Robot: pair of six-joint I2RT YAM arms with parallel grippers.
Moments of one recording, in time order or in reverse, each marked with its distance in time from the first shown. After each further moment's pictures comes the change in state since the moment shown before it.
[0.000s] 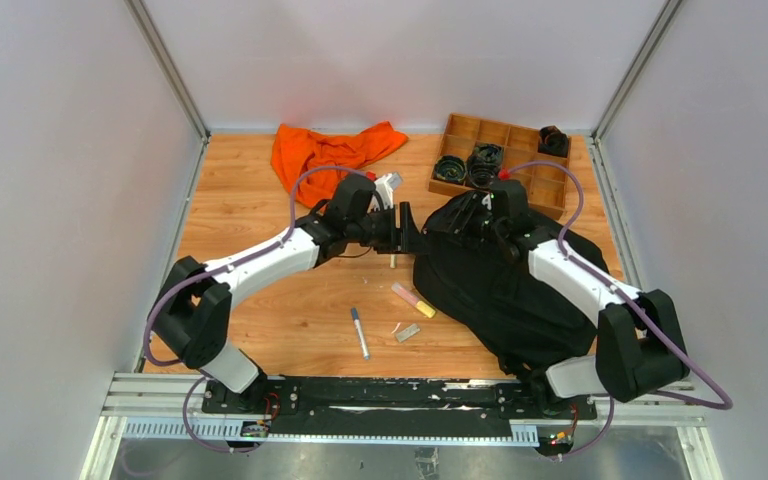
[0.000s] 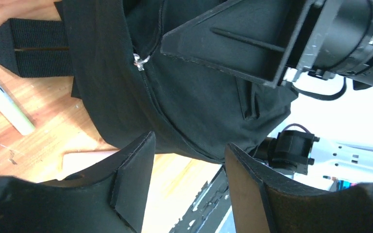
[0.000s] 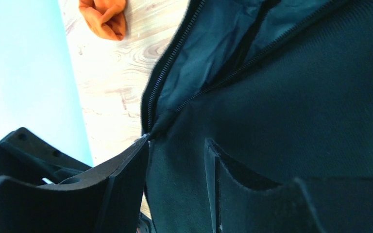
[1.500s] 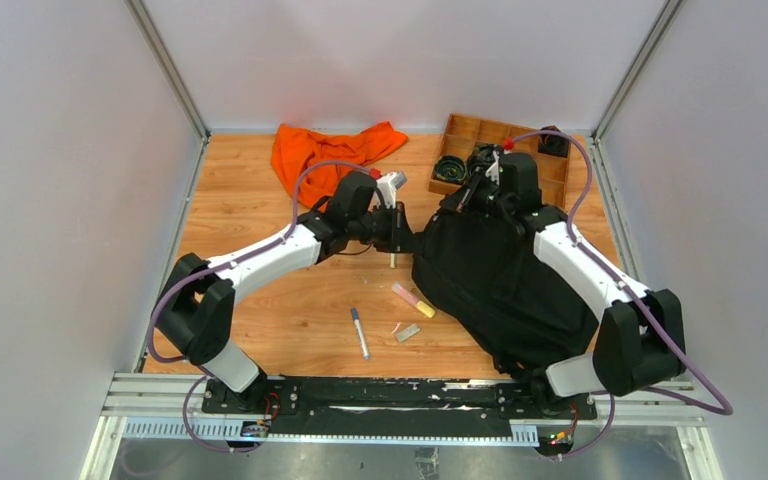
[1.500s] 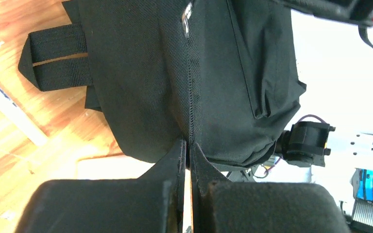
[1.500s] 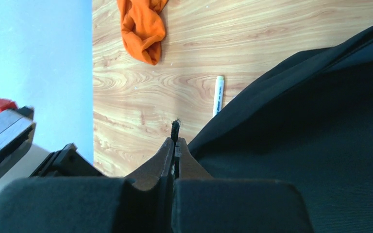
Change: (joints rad) left arm 0.011 0.047 0.039 -0.007 0.033 0.095; right arm -0.041 0.027 0.185 -0.028 -0.040 -0.102
